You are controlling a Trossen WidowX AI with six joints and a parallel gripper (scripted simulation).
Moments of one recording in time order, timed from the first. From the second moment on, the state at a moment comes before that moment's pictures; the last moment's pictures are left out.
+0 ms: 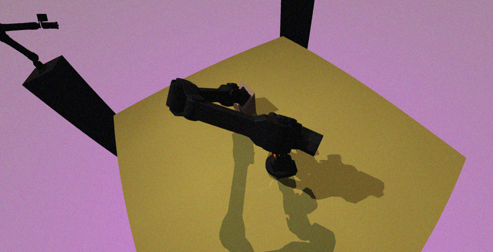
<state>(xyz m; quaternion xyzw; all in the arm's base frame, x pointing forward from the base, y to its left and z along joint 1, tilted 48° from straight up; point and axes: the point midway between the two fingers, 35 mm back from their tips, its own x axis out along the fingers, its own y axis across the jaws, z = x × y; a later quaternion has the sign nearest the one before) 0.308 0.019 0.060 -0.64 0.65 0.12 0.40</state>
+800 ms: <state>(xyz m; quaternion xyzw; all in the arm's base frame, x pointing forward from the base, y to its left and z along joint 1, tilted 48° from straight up) 0.309 0.020 0.062 -0.68 0.63 0.19 0.33</state>
